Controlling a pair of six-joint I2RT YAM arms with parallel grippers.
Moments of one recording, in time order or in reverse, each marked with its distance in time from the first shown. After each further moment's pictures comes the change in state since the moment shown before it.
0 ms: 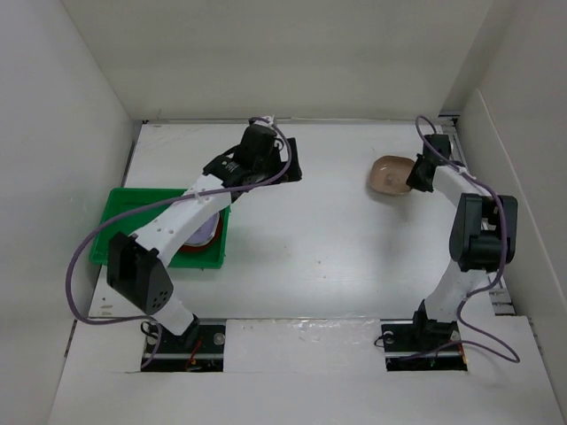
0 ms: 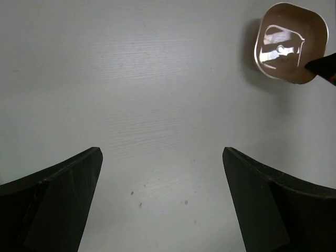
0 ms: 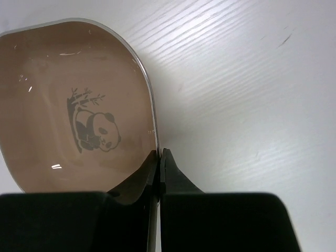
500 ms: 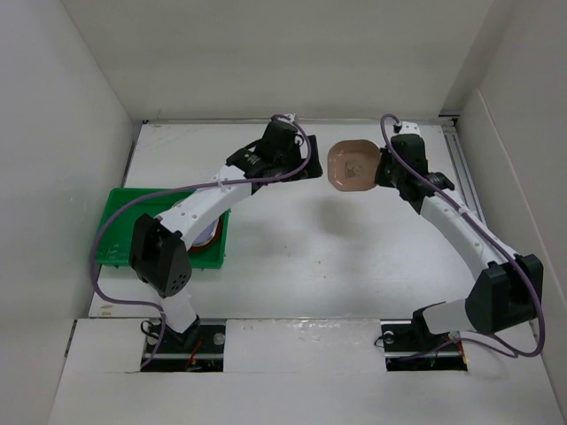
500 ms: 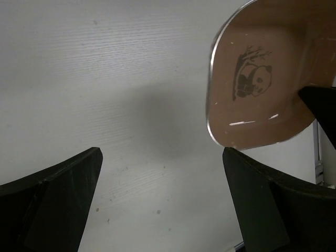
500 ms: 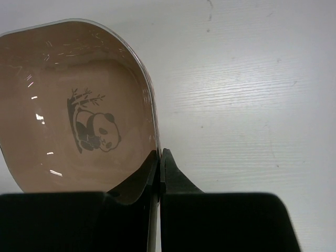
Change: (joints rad) left arm -0.059 0.184 0.156 0.030 0.062 -0.044; right arm 0.398 -0.473 -0.132 -0.036 0.106 -0.037
